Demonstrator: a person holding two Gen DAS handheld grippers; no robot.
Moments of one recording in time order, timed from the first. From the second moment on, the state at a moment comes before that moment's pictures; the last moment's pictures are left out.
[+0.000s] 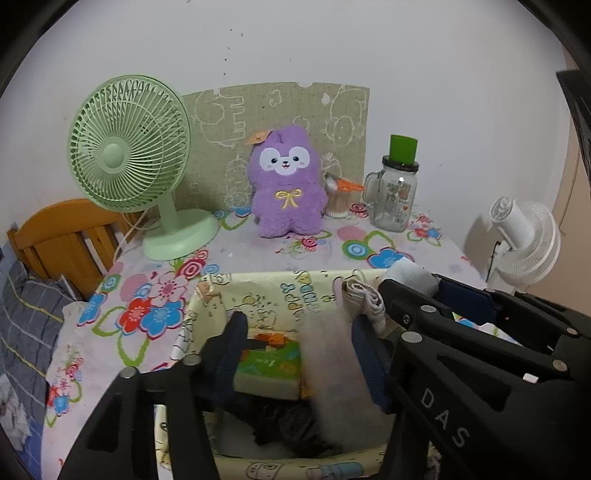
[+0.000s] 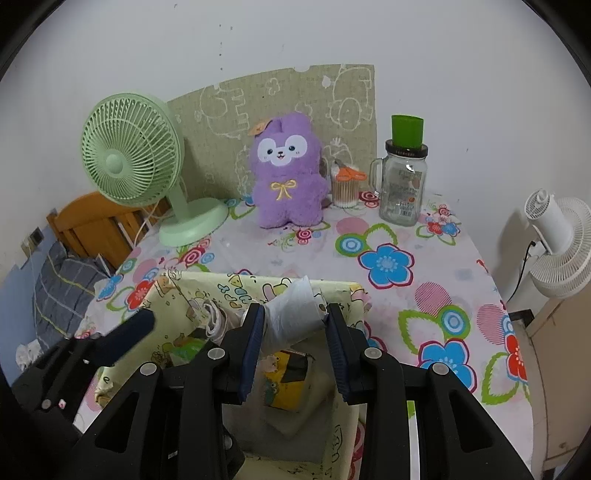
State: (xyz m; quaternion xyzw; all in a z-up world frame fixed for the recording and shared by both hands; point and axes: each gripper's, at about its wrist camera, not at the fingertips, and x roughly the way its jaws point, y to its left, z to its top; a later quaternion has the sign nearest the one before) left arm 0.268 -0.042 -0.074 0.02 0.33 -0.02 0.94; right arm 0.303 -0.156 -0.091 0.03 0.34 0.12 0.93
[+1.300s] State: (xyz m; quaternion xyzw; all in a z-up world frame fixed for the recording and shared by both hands) left arm 0.197 -0.036 -0.038 0.01 0.32 -0.03 0.95; right arm 0.219 -0.153 -0.051 -0.01 0.29 0.12 0.95
